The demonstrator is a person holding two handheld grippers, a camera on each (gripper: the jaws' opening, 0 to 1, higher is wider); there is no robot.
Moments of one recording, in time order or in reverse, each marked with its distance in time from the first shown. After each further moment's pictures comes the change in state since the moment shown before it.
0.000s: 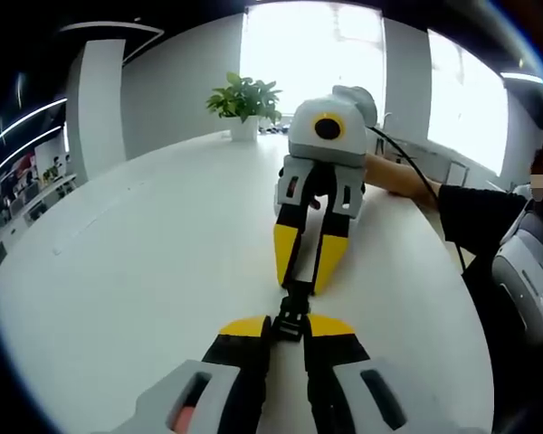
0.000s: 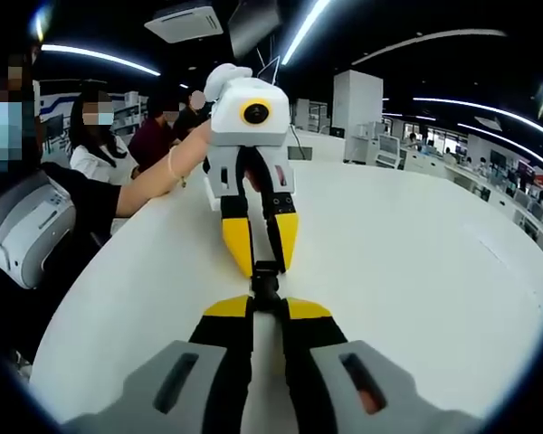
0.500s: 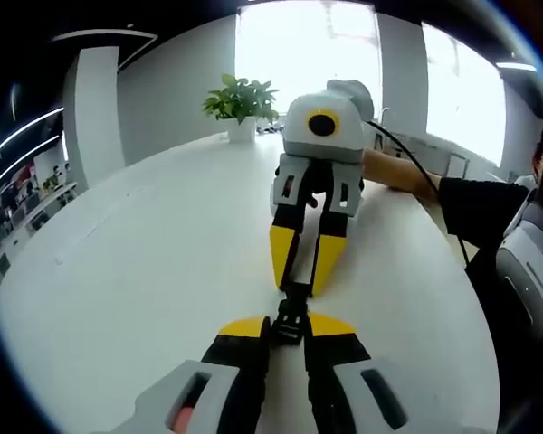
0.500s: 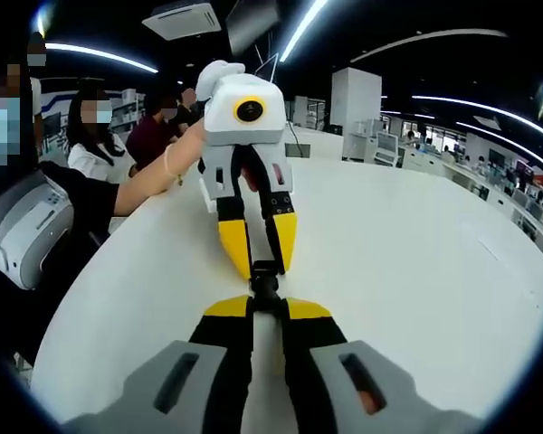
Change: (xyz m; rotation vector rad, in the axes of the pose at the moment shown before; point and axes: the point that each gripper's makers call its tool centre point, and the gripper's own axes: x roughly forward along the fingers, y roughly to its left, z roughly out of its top) left arm 0.000 -0.001 0.002 0.045 0.004 0.020; right arm 0.000 0.003 -0.002 0.001 0.007 -0.006
